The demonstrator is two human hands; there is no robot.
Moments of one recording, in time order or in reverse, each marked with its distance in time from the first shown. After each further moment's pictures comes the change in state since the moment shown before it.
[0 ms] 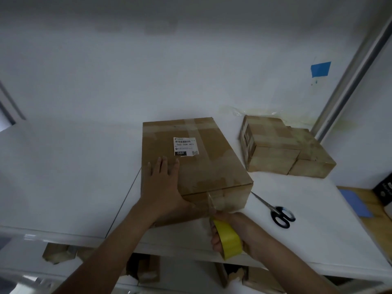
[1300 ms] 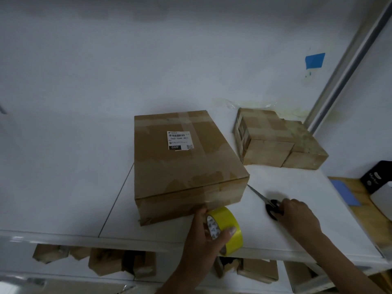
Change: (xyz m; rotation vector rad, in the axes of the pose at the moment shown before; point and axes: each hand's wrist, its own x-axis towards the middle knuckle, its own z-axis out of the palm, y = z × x) left_hand -0.088 0.098 0.086 -1.627 -0.090 -0.055; right_hand 0.023 0.015 -0.155 -1.377 0.830 -0.275
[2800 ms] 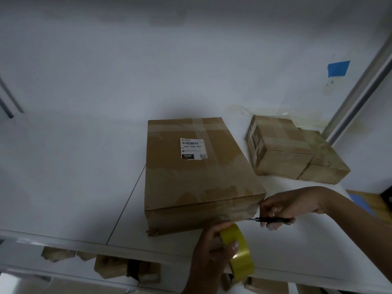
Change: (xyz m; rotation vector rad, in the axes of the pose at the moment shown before) left_hand -0.001 -0.001 -0.004 -0.007 0.102 0.154; right_hand 0.040 -0.081 -0.110 0.231 -1.091 -0.452
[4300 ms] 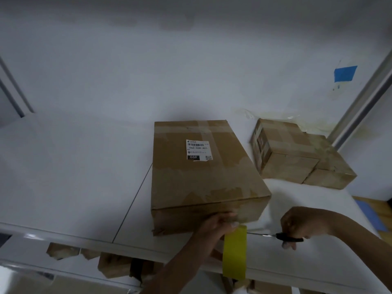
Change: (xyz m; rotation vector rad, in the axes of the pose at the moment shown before) left_hand 0.043 0.039 -0.021 -0.067 -0.261 -0.406; right_hand 0.010 0.042 0.025 -0.149 0.197 0.280
